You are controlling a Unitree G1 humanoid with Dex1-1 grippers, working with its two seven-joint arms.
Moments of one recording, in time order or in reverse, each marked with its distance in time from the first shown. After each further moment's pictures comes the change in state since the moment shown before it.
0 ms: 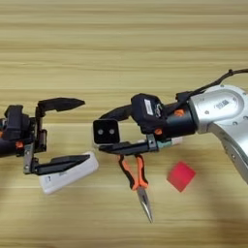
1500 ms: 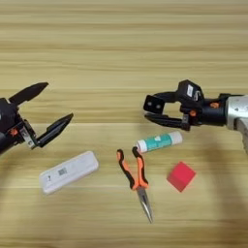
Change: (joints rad) left arm 0.112 -0.097 0.100 0.104 0.152 -0.138 0.322; right arm 0.039 0.039 -0.116 0.552 -0.194 -0.328 -0.010
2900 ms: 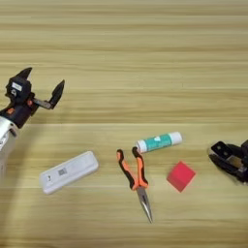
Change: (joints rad) left arm -0.234 -0.201 0.059 0.462 0.314 -0.113 0.458; right arm 0.195 -0.001 -0.256 0.828 -0.080 -0.477 -0.141
